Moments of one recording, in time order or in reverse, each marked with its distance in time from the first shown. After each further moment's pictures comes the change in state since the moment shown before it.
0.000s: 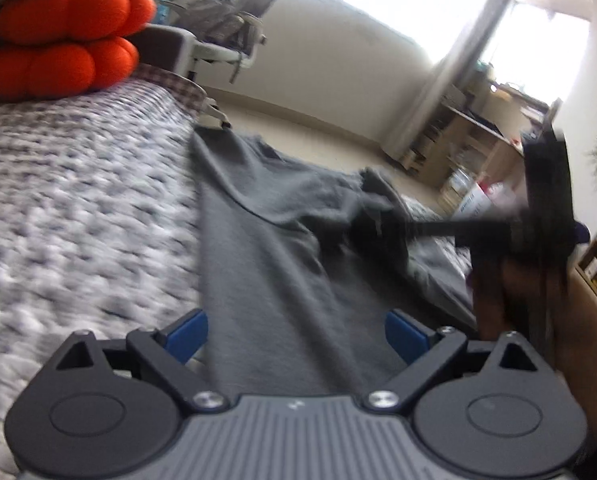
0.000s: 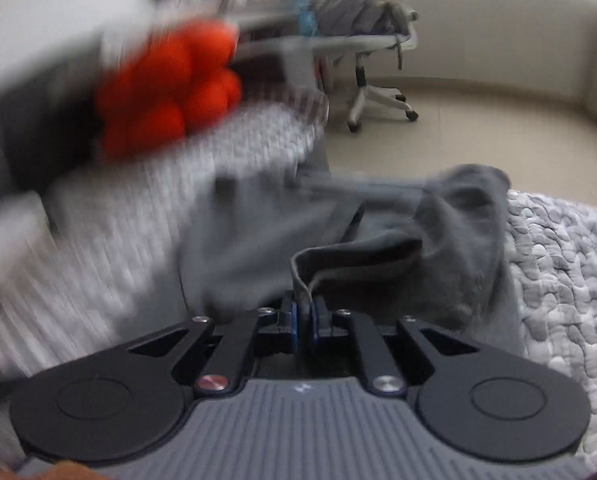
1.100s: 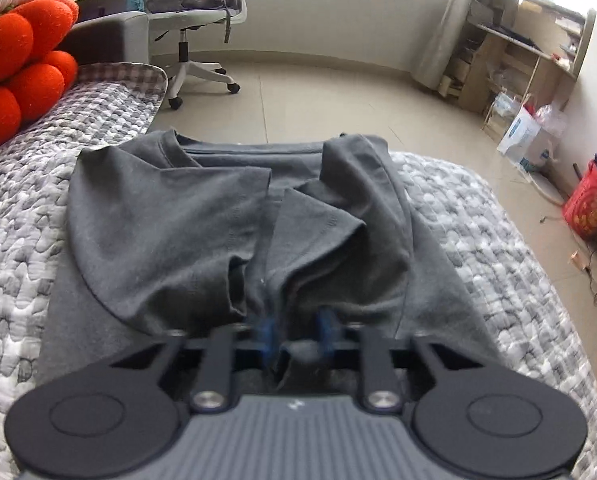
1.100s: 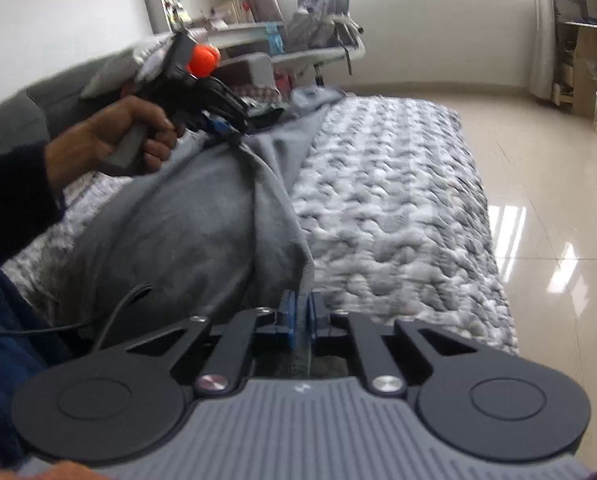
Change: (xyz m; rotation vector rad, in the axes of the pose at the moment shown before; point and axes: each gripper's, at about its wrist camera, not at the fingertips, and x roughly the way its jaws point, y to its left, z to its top) left arm 0.140 -0.113 0.062 0.146 0.198 0.178; right arm -0.259 -0.093 -0.222 0.117 -0.092 0.002
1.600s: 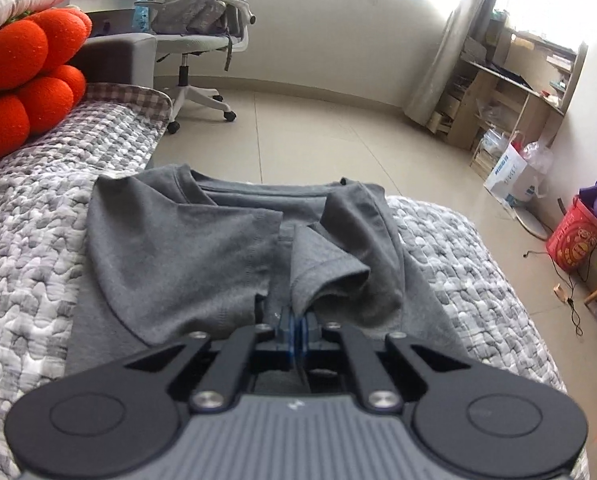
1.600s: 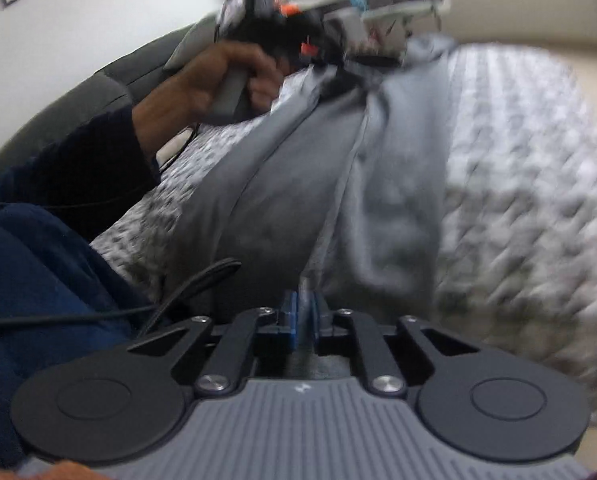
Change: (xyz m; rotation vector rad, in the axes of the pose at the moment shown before) left arm -0.023 0.014 0.007 -0.033 -0.099 -0.033; right arm 0.041 0.039 -0.004 0.056 0.168 0.352
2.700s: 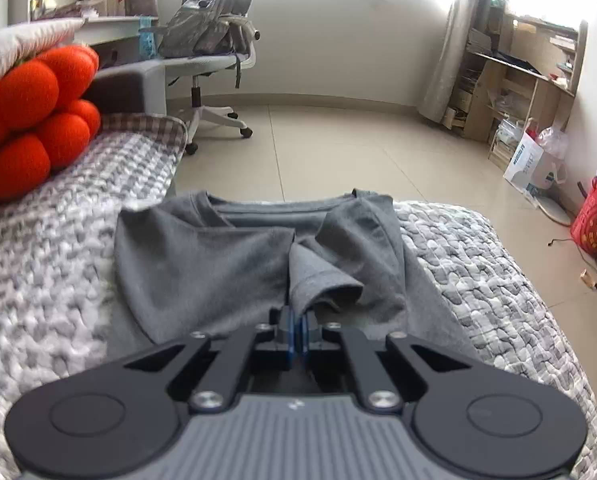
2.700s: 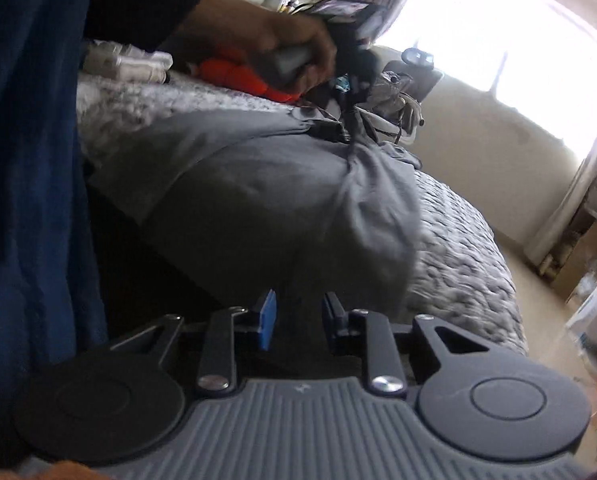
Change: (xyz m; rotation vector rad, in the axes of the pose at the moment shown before) left arm -0.017 -0.017 0.008 0.093 -0.026 0.100; right arm 0.041 0.083 -0.089 -0.624 -0.196 -0.575
